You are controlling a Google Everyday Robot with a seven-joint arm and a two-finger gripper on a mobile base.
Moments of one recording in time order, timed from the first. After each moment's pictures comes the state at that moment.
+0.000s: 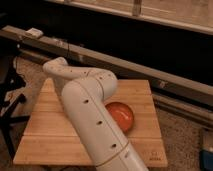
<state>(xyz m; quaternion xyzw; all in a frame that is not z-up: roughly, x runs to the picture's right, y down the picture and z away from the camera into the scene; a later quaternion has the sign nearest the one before) -0.240 0.085 0.912 -0.32 0.29 0.60 0.67</state>
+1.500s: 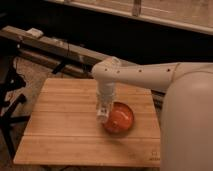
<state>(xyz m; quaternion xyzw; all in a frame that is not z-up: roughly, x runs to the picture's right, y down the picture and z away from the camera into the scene) 0.021 0.114 0.761 -0.25 0.27 0.73 0.58</state>
